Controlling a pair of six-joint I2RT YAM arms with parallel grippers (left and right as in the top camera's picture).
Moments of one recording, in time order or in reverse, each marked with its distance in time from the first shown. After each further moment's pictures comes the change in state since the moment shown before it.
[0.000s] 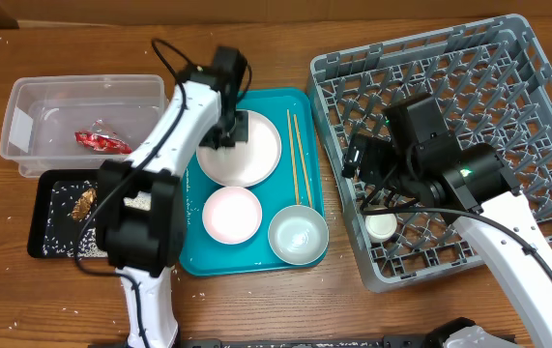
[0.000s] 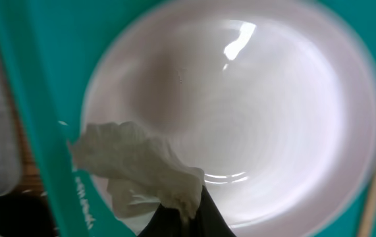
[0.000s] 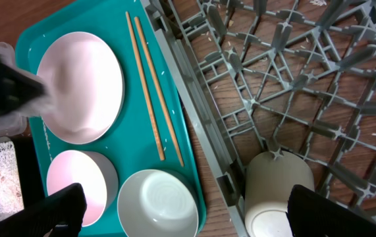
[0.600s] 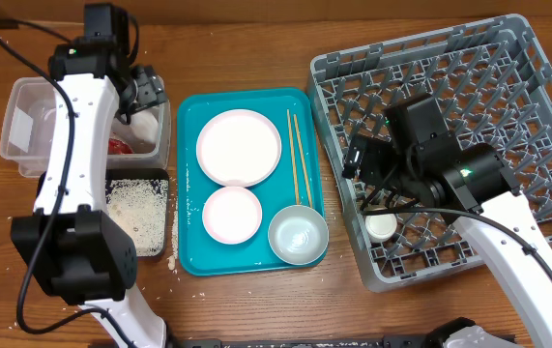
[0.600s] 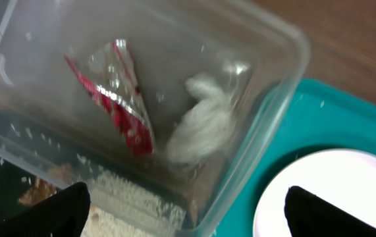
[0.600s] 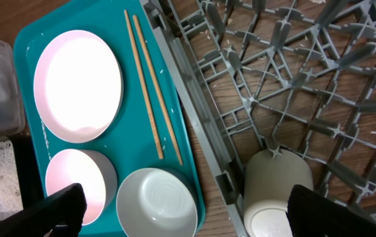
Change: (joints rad) left arm 0.339 -0.159 0.065 -0.059 -0.094 -0.104; right arm 0.000 0.000 0.000 -0.006 0.000 0.000
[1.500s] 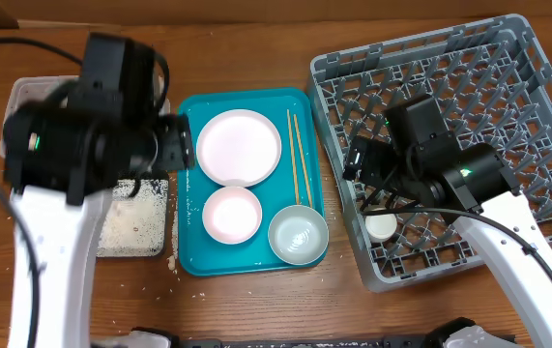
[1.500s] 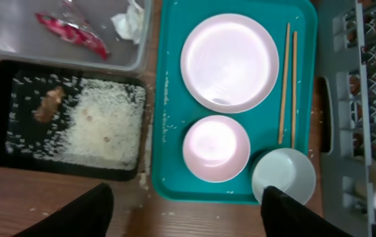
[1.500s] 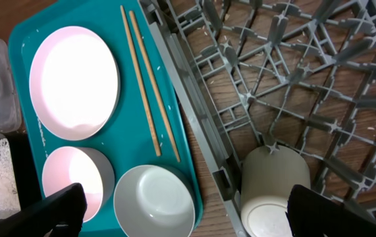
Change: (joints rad) left arm -0.323 -0.458 0.174 -0.511 0.050 0.022; right arm 0.000 0.000 0.000 -0.012 0.000 0.000
